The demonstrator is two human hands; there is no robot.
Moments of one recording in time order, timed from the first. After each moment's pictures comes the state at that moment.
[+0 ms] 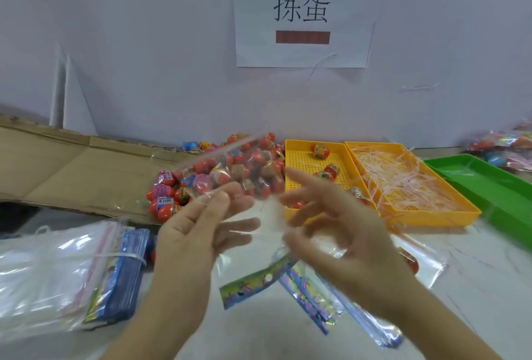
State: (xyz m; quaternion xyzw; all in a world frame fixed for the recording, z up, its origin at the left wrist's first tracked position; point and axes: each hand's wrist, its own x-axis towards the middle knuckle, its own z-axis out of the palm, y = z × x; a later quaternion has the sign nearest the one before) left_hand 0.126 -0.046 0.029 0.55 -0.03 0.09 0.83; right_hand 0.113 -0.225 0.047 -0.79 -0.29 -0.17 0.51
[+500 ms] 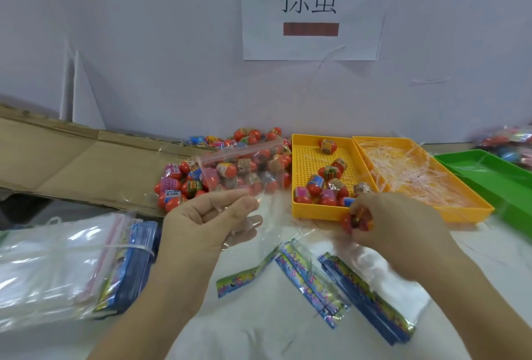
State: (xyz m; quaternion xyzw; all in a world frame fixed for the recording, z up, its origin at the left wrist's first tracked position) left_hand 0.132 -0.039 0.026 0.58 -0.01 0.07 0.81; right_hand 0.149 -0.277 0.040 -0.99 -0.02 -0.10 -0.02
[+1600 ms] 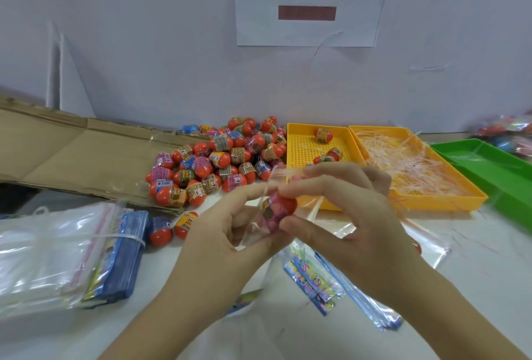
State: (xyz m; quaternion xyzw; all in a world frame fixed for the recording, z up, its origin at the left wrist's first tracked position) left_hand 0.114 -0.052 0.020 0.75 -0.22 0.08 0.62; right_hand 0.118 -0.229 0.045 -0.85 -0.30 -0.30 0.32
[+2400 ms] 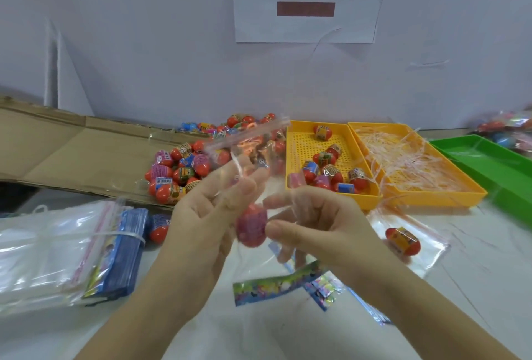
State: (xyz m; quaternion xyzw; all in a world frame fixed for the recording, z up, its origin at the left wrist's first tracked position) left_hand 0.122 -0.048 0.033 0.56 -0.09 -0.03 0.82; right_hand 0.117 -0.215 0.034 -0.70 -0.18 0.05 0.69
